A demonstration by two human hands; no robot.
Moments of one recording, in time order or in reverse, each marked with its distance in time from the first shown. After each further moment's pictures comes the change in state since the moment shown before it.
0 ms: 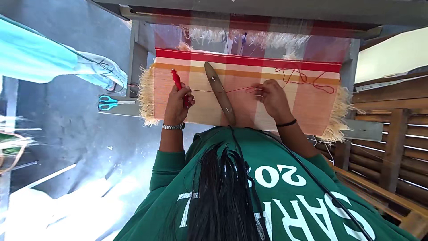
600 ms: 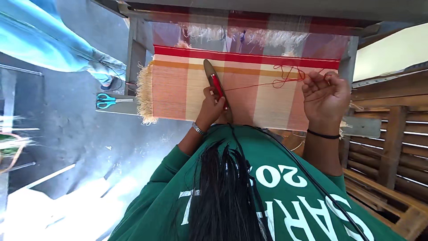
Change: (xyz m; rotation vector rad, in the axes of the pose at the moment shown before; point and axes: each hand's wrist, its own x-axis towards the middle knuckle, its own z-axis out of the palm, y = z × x) left_hand -0.026 -0.056 0.079 0.575 -0.165 0.051; right_hand -0.069 -0.062 -0.065 0.341 0.151 -0.364
